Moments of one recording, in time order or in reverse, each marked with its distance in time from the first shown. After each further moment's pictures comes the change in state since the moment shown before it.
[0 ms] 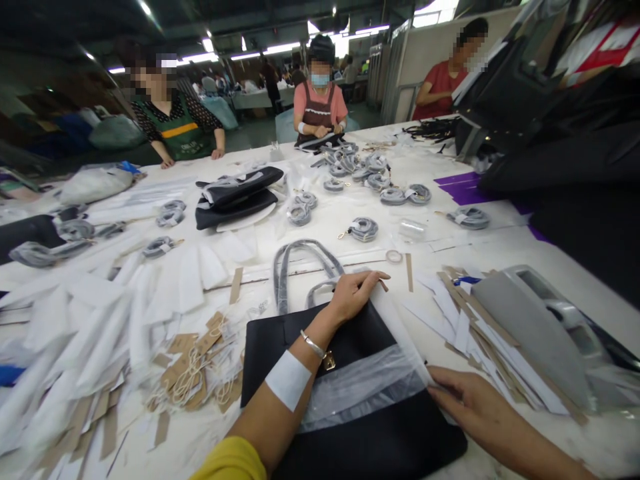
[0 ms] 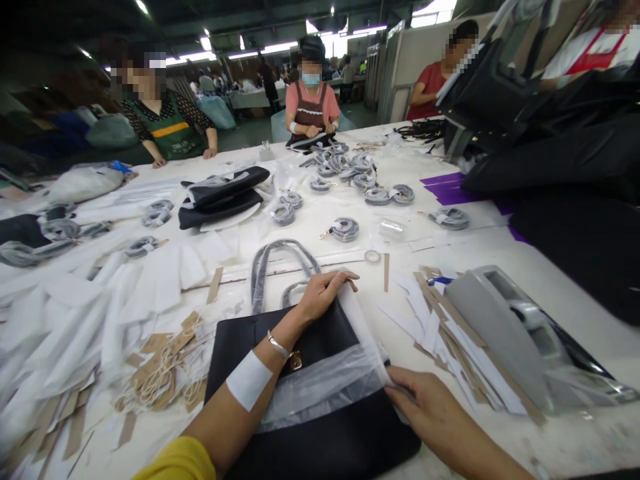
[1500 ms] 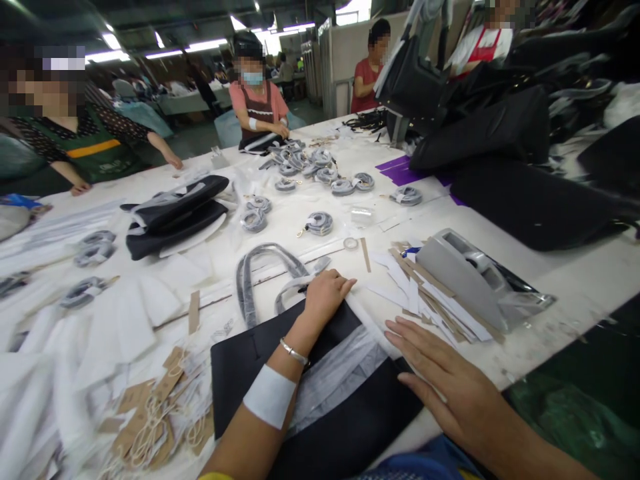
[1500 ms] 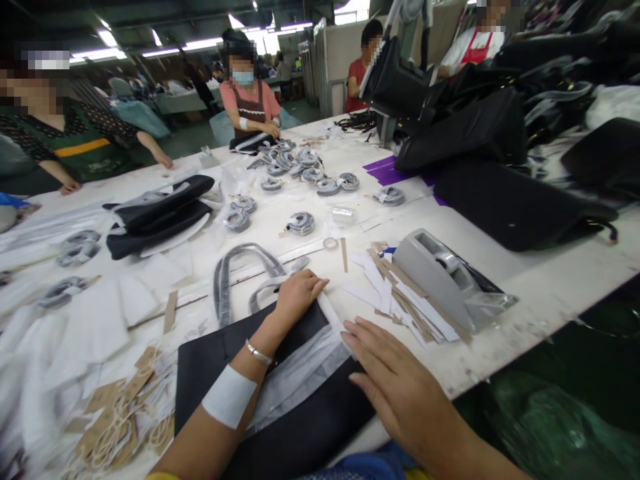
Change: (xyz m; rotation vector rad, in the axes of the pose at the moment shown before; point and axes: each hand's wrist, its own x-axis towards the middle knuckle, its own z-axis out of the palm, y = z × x) left_hand 0.001 -0.017 0.034 0.818 -0.188 0.046; right_hand -0.043 0.000 0.026 -0.605 0.475 -0.327
